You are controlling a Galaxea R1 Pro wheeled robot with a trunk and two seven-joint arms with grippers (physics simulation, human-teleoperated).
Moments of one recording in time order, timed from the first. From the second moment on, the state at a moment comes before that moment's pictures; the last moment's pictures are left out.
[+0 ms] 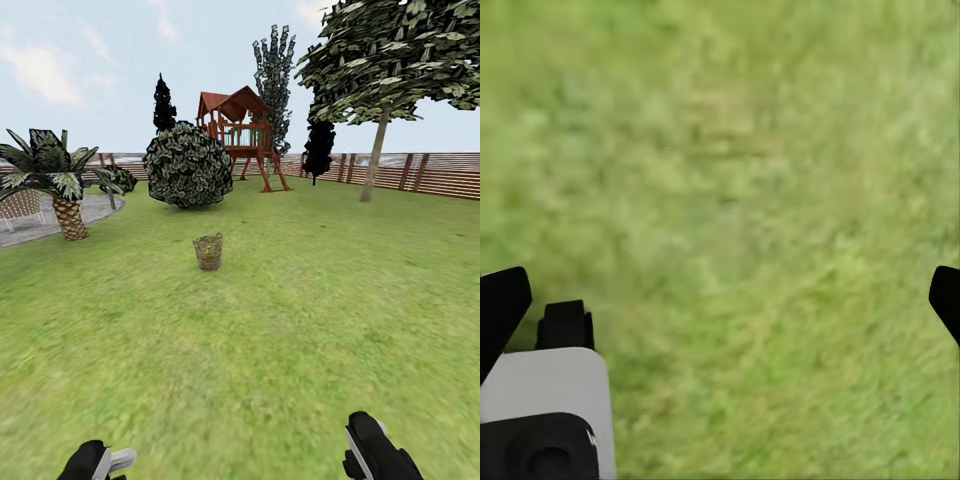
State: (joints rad) left arm -0.30 0.05 0.25 -0.75 0.08 0.96 0.16; right arm -0.41 -0.05 -0.04 -0.69 0.19 0.97 -0.13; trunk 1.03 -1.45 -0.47
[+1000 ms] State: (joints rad) left arm -0.31 0.02 0.26 -0.79 0.08 0.92 0.16; right arm -0.41 -0.06 -0.13 -0.71 0.19 0.94 -0.12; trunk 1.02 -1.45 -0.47
